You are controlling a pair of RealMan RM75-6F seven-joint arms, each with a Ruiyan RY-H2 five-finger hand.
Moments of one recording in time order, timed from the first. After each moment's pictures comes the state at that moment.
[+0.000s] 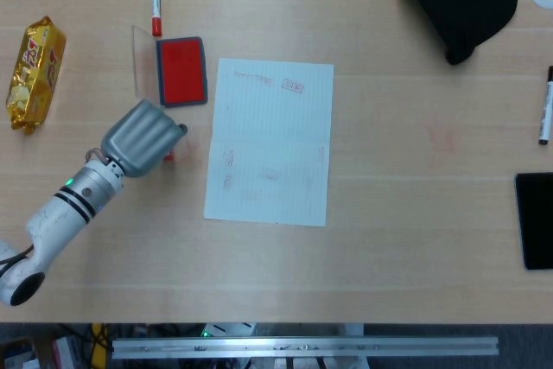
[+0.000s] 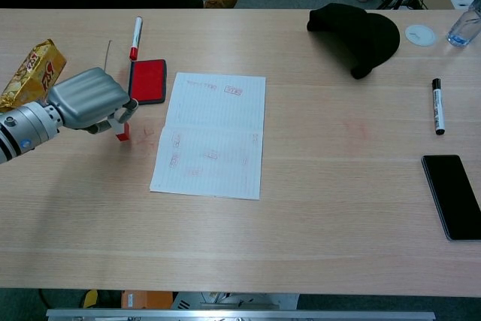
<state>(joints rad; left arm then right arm) -0.65 -1.47 0.05 -1.27 1.55 0.95 0.40 0.08 -0.96 0.01 -1.67 -1.52 1.41 0.01</state>
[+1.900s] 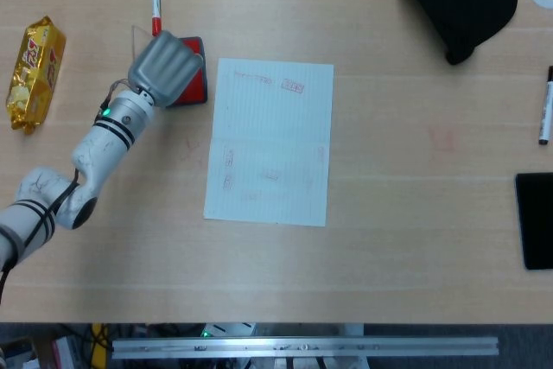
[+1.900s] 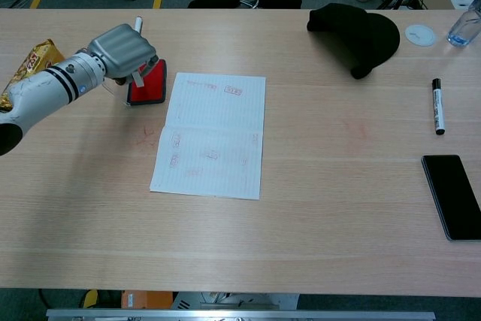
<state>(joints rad) -0.86 -1.73 -0.05 -0.78 1.42 0.77 0.34 0.06 -0.96 0.01 -1.69 -1.49 1.41 -0.03</state>
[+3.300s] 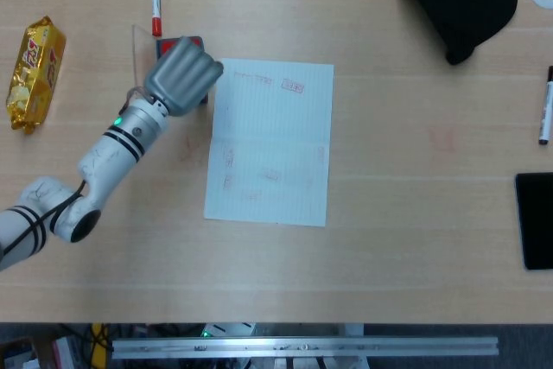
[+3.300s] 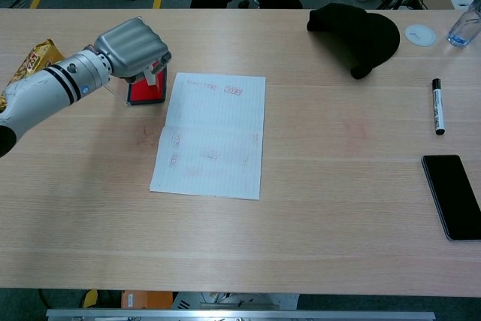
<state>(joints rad) -0.86 -1.62 -0.07 -1.07 1.41 0.85 0.49 0.05 -0.97 0.01 -1.63 -1.51 1.43 0.05</state>
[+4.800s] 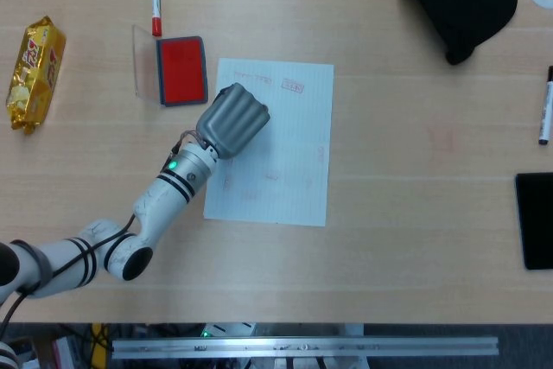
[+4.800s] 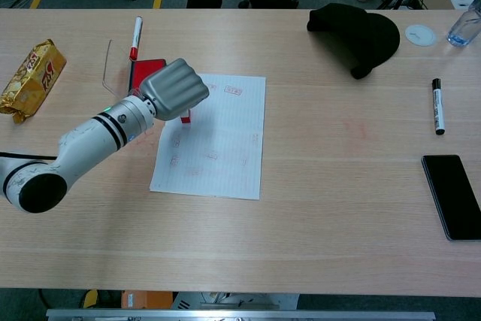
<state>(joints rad) -0.84 -1.82 -0.05 -1.10 1.29 0.91 0.82 0.04 -0.97 0.01 -1.61 -1.50 1.42 0.07</state>
